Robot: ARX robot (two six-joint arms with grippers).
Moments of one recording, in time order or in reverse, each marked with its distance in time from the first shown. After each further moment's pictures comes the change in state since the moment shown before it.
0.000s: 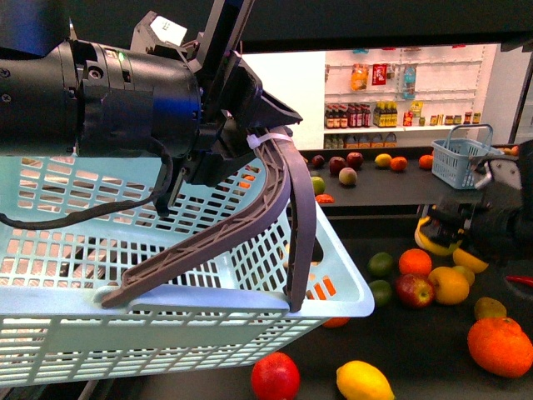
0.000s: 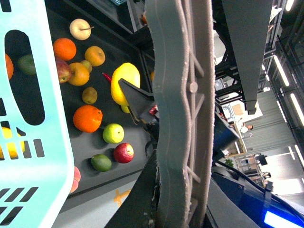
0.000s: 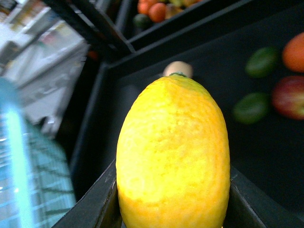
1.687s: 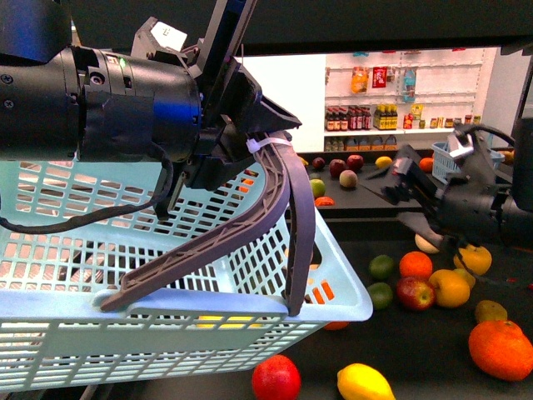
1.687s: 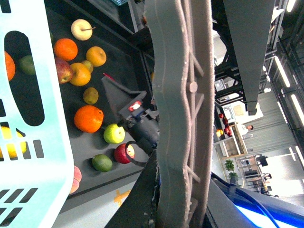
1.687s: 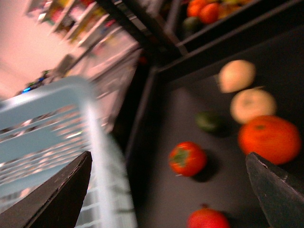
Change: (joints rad) left arm 0.000 0.002 0.000 0.000 -0.002 -0.001; right arm 0.005 0.190 0.031 0.161 0.090 0.059
